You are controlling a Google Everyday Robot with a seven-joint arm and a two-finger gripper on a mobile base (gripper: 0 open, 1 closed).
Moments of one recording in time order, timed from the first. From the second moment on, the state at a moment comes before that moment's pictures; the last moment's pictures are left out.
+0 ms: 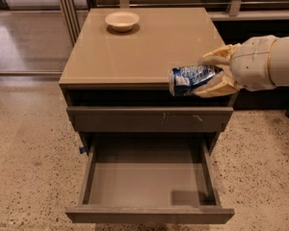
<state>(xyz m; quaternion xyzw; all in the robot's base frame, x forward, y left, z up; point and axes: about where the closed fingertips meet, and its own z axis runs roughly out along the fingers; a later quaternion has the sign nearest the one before) 0.534 -0.153 0.942 -0.60 0.62 -0.01 0.50</state>
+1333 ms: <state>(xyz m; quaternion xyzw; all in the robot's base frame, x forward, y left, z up) 0.678 -0.156 0.952 -0.58 0.64 -0.06 0.50</state>
